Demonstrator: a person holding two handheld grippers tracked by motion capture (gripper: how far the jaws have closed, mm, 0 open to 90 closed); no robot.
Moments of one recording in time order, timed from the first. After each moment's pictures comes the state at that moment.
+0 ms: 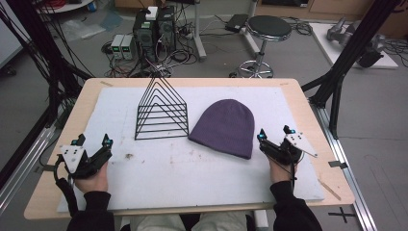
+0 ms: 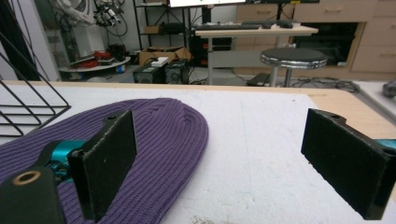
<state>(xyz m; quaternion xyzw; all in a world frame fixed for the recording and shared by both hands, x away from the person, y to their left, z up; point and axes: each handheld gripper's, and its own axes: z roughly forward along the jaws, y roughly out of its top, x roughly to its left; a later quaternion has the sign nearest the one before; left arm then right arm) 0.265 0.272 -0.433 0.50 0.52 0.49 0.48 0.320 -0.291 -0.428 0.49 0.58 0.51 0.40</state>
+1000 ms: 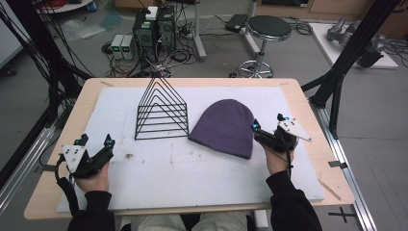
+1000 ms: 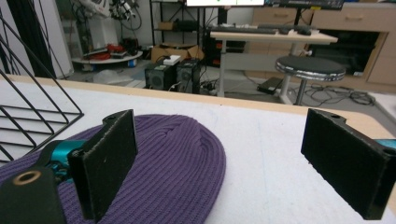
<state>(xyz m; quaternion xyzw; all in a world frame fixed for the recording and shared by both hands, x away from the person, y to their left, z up) 0.267 0.271 -0.435 0.51 0.52 0.48 0.49 0.349 -0.273 -0.402 0.46 0.62 0.50 0.39</state>
